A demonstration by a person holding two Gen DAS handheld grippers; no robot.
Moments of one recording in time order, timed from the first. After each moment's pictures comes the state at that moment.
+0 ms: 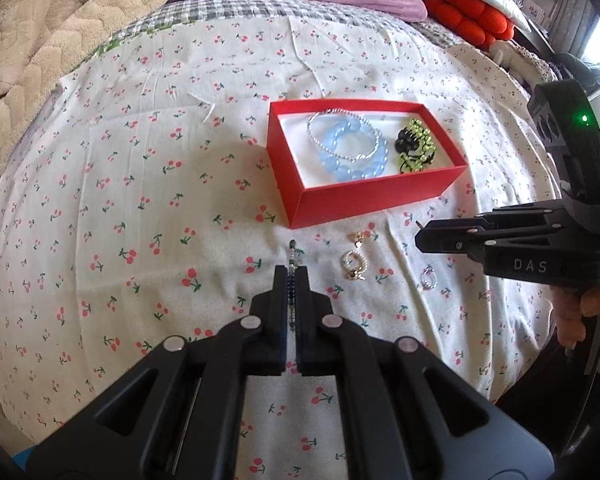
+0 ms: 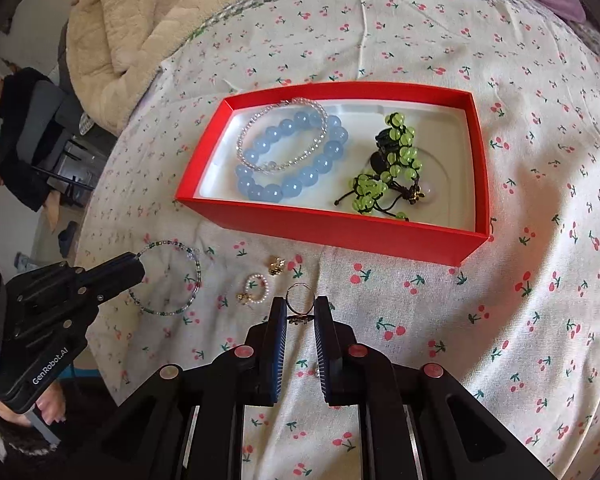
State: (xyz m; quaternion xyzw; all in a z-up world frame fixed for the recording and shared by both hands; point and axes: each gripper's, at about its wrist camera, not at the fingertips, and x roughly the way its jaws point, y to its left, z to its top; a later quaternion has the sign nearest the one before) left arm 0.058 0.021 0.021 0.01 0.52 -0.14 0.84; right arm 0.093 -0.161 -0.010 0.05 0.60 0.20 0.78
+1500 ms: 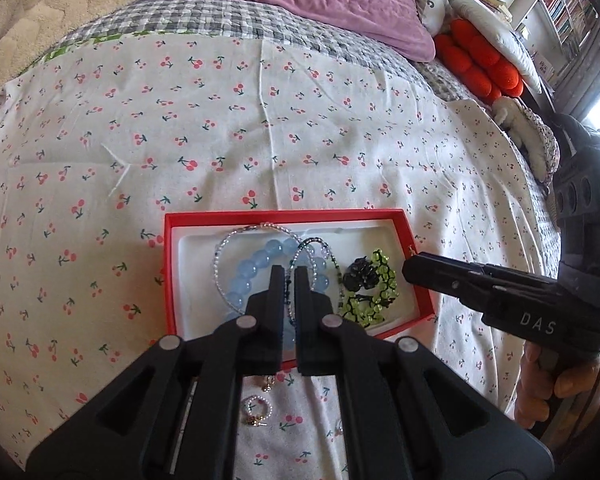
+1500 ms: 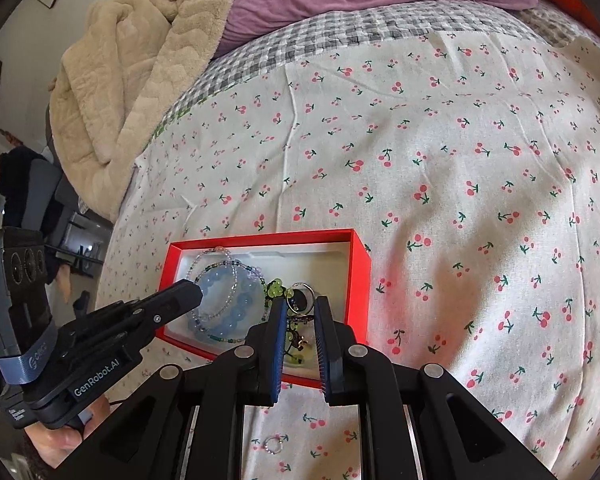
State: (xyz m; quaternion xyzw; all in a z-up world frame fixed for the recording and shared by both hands) left arm 0.155 -0.043 0.016 -0.08 0.52 -0.15 0.84; right arm 0.158 -0.231 0.016 0.14 0.55 0.16 0.81
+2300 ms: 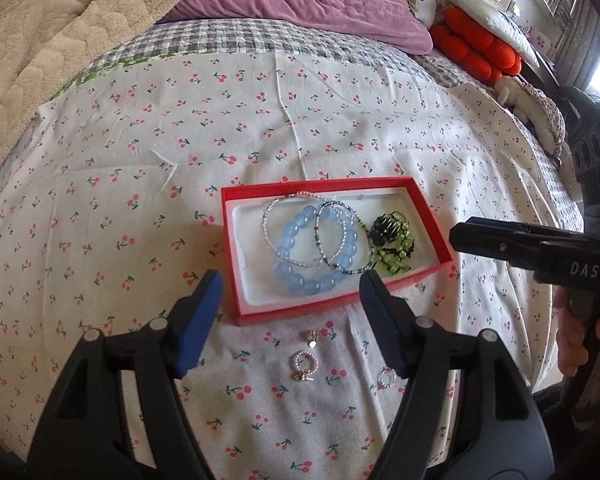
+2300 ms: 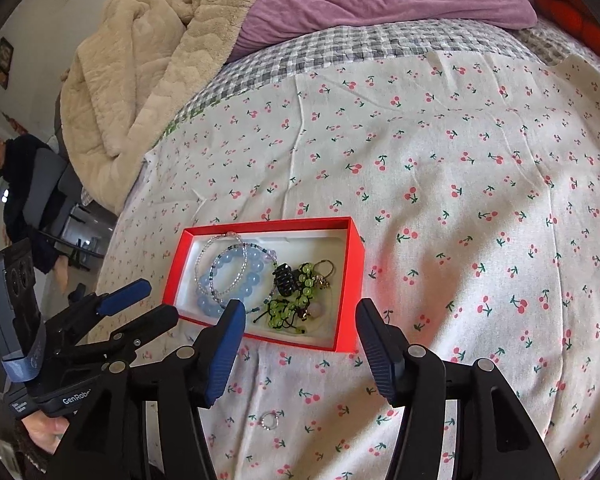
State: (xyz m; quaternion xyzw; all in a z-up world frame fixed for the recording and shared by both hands) left arm 0.111 -0.021 0.030 -0.02 0.50 -0.13 0.86; right arm 0.129 -0.236 0.036 0.11 0.53 0.16 0.82
